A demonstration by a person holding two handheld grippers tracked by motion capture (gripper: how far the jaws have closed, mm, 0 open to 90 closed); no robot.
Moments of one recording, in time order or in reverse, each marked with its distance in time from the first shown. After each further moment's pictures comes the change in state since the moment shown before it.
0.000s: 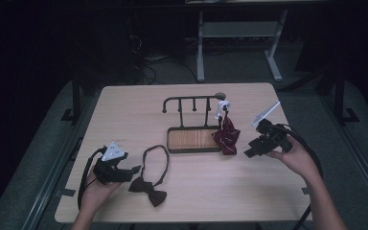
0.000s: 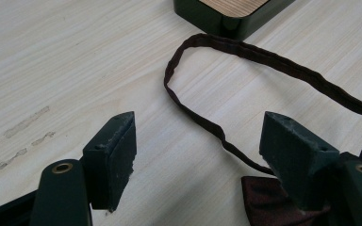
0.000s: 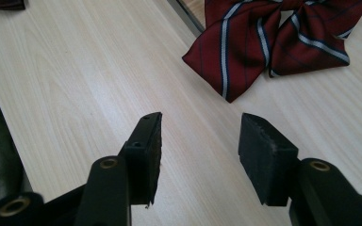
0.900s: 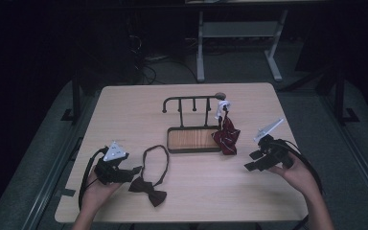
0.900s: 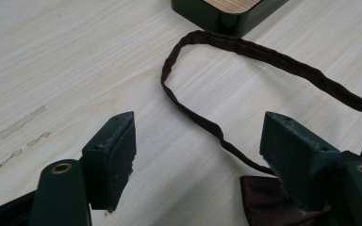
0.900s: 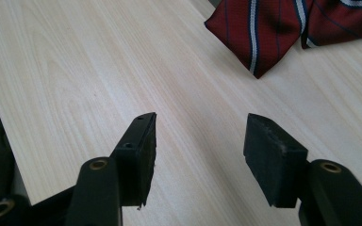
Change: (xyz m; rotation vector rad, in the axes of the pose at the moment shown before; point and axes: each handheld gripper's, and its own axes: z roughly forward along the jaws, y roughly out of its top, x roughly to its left) left arm -0.001 0.000 0.002 0.018 -0.003 0.019; right arm 0.017 -0.035 0.020 -0.045 -0.010 -0.002
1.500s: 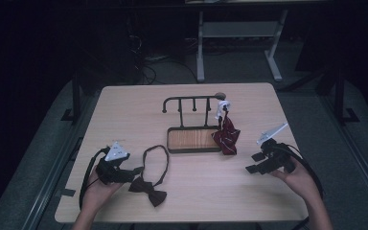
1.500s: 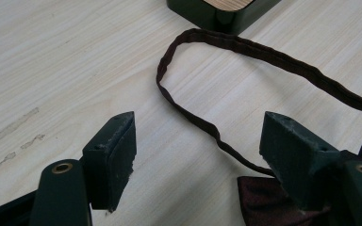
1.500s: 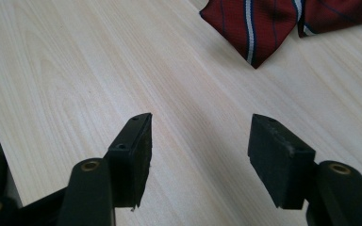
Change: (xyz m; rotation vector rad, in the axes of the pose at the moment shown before) left arm -0.001 0.001 0.002 0.008 -0.006 0.013; right arm 0.001 -0.014 0.003 -0.033 -0.016 0.023
